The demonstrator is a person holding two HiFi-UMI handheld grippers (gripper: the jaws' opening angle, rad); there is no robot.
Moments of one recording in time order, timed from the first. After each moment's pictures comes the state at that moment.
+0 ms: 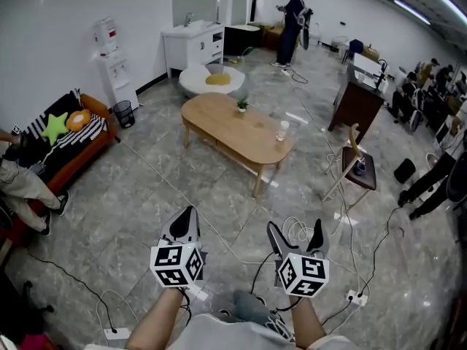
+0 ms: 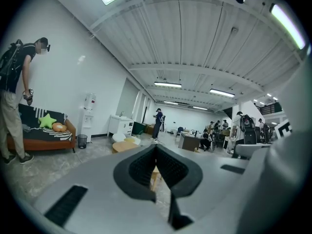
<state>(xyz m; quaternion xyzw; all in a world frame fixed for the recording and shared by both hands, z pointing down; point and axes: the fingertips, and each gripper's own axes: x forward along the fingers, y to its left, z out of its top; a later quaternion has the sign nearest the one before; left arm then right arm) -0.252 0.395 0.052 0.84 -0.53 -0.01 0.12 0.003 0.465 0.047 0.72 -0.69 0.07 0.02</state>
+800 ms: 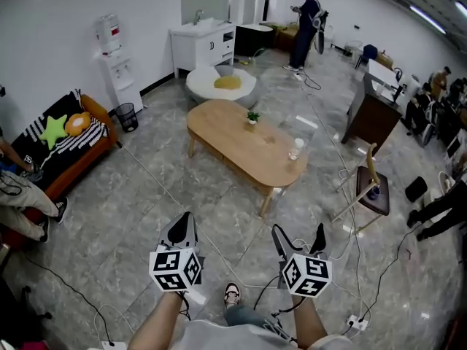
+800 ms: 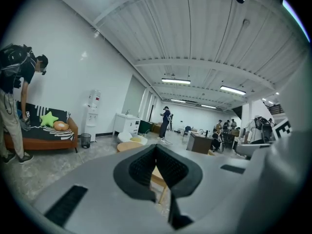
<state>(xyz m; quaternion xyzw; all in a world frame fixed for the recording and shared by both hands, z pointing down) -0.250 0.229 0.074 0.81 -0.56 -0.01 0.14 0.033 0.282 0.070 0.71 -0.69 0.10 0.03</state>
